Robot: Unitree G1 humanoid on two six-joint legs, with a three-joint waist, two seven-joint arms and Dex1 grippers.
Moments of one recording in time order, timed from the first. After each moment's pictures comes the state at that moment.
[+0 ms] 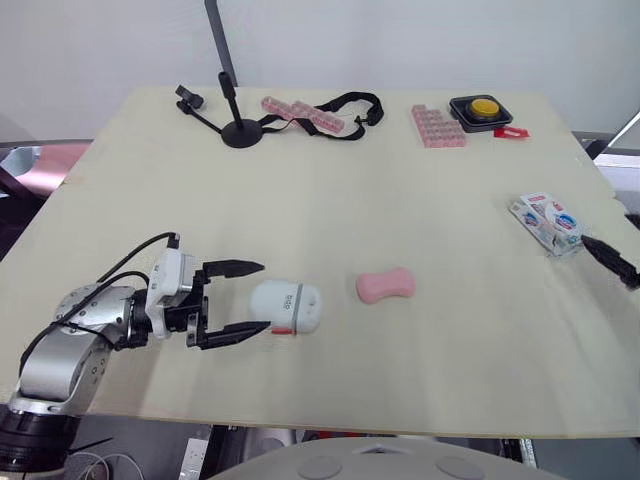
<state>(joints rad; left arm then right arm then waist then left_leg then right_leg) 0.07 0.71 0.14 -0.26 -0.58 0.13 -1.30 -0.04 -0.87 -0.54 0.36 0.48 -0.06 1.10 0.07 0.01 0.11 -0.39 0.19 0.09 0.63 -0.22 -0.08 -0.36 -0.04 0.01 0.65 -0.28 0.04</state>
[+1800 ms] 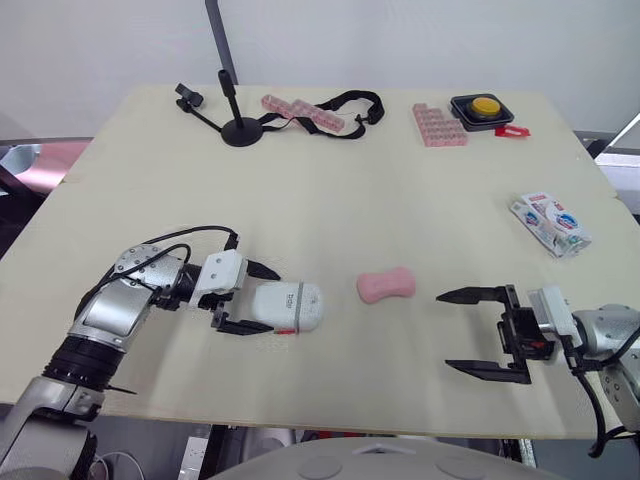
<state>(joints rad) -0.27 0.72 -0.19 0.10 -0.24 -0.05 -1.42 0.17 -0.71 -0.12 -0.17 0.59 -0.09 1.45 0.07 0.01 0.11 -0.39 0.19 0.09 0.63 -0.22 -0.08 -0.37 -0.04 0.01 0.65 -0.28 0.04</state>
